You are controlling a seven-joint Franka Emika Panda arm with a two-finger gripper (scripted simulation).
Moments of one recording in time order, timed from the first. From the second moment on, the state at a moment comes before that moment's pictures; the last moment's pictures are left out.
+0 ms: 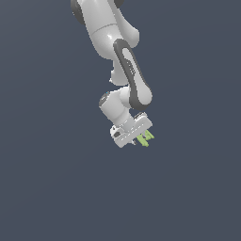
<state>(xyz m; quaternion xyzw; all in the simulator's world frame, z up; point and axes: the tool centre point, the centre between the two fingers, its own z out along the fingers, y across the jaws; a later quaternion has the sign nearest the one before) -0.011 0.098 0.052 -0.93 -0.15 -0.17 0.29</state>
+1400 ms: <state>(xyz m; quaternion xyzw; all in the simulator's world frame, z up) -0.003 0.115 0.032 -0.93 -0.15 -0.17 0.28</state>
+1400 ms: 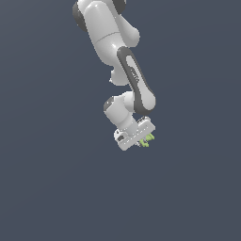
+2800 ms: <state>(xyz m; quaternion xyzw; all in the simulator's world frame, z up) 0.130 0.199 0.090 -0.93 -0.15 -0.17 0.28</state>
